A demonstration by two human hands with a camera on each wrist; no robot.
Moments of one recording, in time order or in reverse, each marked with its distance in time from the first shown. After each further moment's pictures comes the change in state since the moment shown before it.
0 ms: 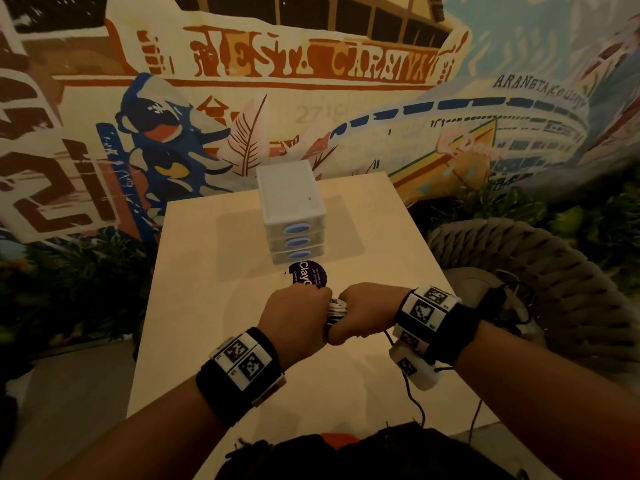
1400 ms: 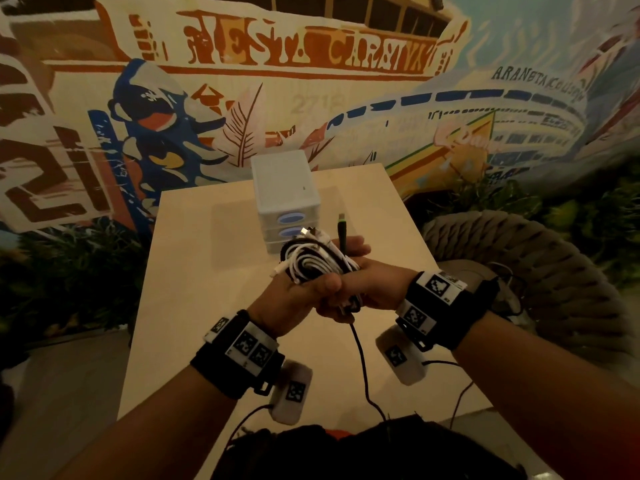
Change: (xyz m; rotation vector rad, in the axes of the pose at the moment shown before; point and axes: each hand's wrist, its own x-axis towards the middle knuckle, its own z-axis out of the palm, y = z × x) left_hand -0.002 0.006 -0.011 -1.877 0.028 0.260; right_hand -0.030 0.001 -0.007 0.953 -0.201 -0.565
